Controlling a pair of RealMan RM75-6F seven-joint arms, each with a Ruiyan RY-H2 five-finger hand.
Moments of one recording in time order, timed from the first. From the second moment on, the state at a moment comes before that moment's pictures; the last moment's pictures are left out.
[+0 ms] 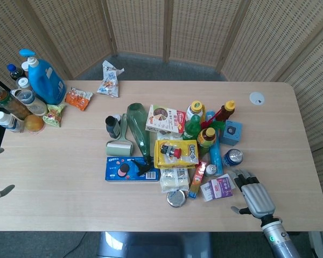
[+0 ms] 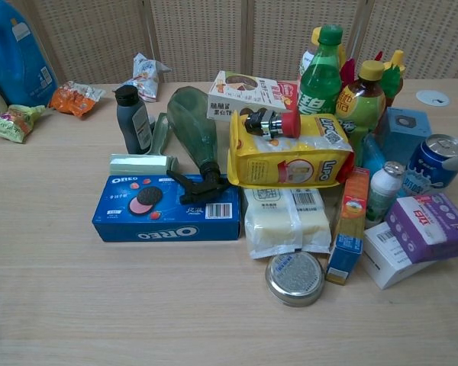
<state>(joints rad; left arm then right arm) -0.07 -0.77 -0.05 -1.94 1.43 1.44 -0.16 0.20 -1.30 -0.01 -1.67 -1.52 1.21 -0.16</state>
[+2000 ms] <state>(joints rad) -0.07 -0.77 -0.05 -1.94 1.43 1.44 -0.17 0.17 -1.36 0.01 -1.63 -1.61 1.47 -0.09</state>
